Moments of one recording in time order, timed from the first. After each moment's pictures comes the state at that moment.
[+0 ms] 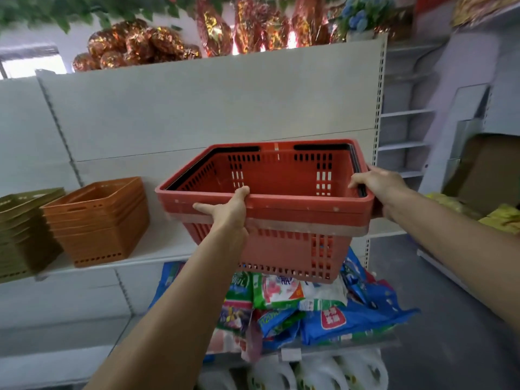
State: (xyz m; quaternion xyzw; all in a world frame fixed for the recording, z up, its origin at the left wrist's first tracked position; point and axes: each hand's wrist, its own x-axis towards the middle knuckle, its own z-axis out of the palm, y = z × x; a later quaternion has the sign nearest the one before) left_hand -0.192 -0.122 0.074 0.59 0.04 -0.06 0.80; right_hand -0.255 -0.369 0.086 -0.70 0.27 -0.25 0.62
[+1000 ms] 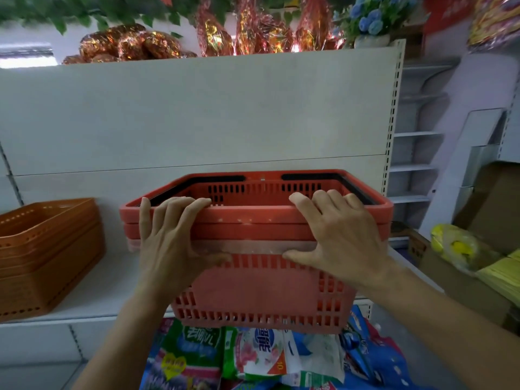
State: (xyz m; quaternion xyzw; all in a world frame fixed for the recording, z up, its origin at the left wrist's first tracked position) left_hand -0.029 -0.151 0.044 0.81 -0.30 0.48 0.16; right_hand -0.145 -0.405 0.070 -0.88 -0.03 -0.44 -0.16
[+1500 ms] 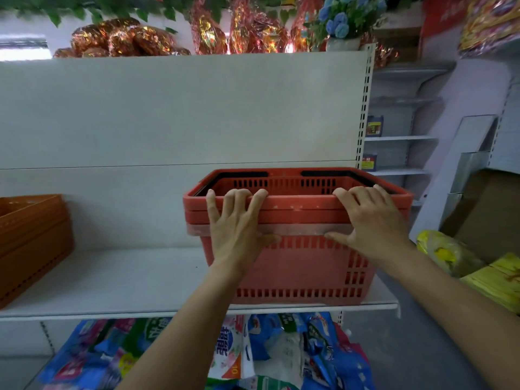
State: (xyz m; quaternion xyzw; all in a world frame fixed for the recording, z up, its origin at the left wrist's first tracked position) left_hand -0.042 -0.360 0.042 0.85 -0.25 0.46 0.10; right_hand -0.147 -0.588 0.065 -0.91 0.05 -0.38 -0.13
